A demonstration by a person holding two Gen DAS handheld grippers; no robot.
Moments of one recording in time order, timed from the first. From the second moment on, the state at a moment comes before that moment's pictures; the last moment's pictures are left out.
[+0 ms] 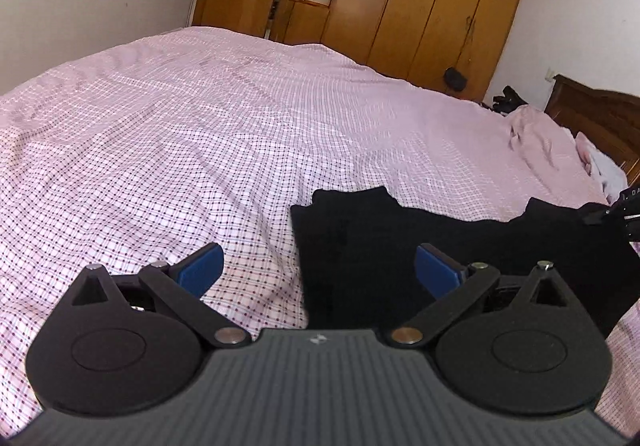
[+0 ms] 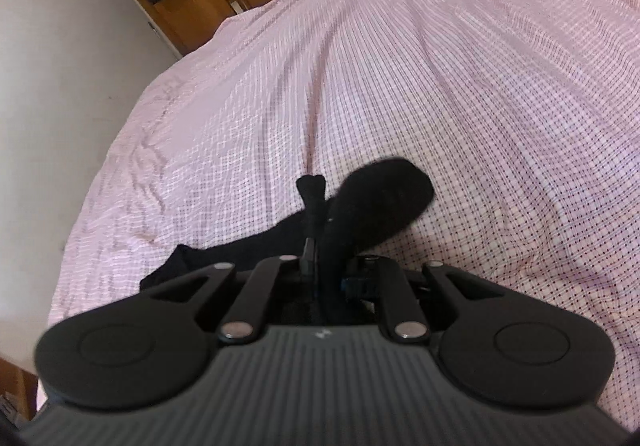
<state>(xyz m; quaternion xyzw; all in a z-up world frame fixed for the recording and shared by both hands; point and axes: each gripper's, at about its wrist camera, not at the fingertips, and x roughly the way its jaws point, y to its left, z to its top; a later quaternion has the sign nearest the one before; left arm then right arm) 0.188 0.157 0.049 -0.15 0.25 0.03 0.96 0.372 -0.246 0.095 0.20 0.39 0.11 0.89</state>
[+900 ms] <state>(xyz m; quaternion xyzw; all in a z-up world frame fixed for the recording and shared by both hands) 0.177 0.192 0.049 -0.15 0.25 0.05 0.96 0.372 -0.023 0.115 0.18 0.37 0.04 0.91</state>
